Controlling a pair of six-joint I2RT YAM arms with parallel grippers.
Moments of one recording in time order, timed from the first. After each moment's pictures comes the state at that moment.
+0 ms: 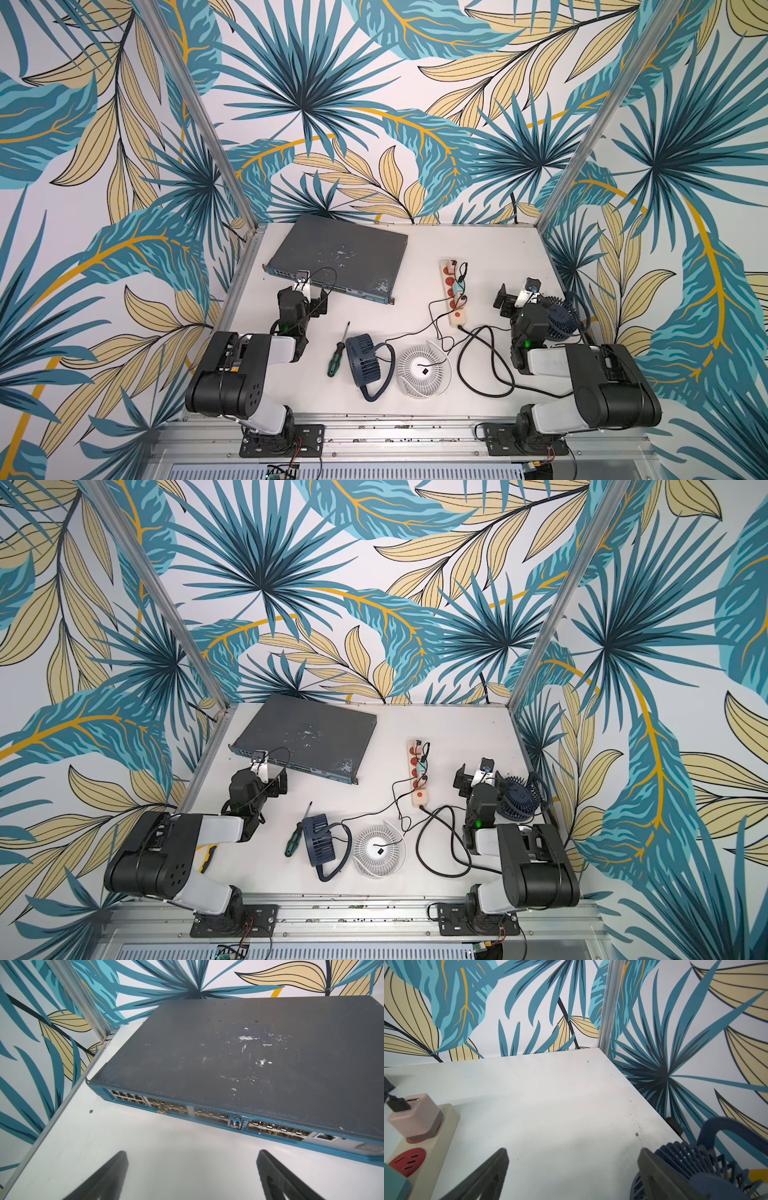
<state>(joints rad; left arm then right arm) -0.06 1.54 0.40 0.77 -0.12 0.06 0.10 1.48 0.27 1.06 0.29 0.02</state>
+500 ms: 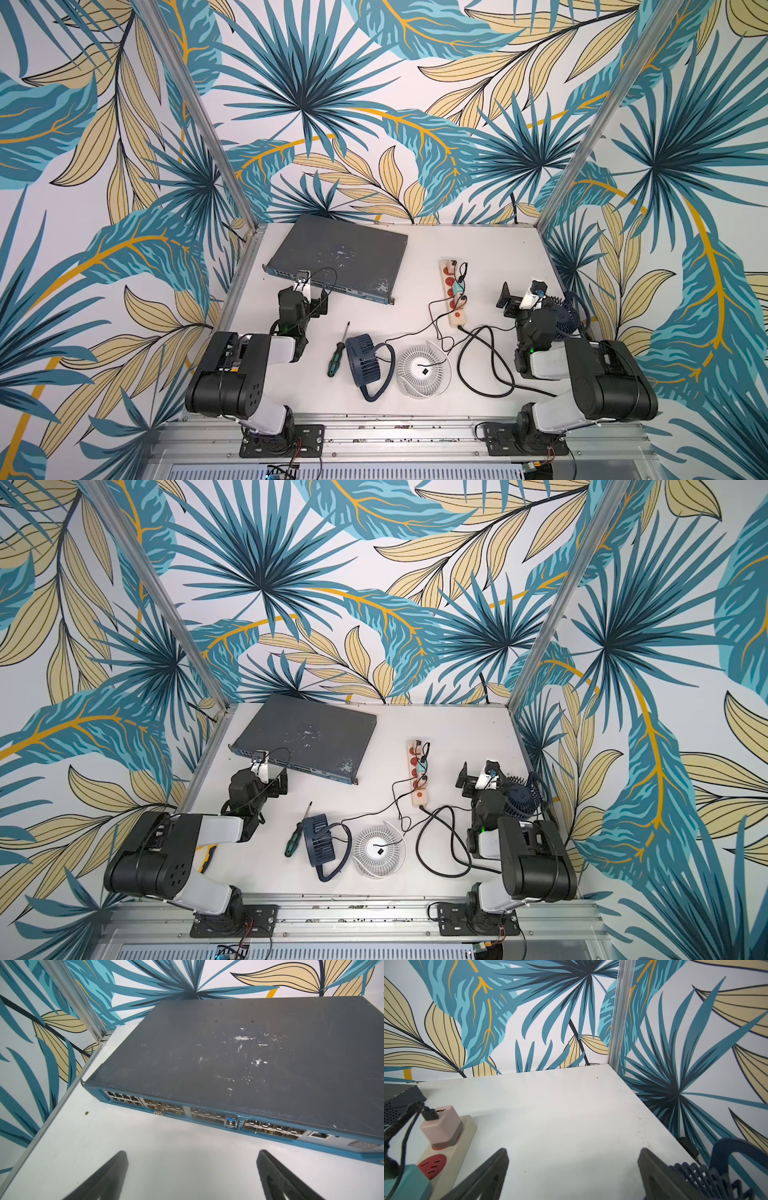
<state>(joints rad) -0.06 1.54 0.40 0.77 -0.10 0.06 0.04 1.52 0.22 1.24 0.15 0.02</state>
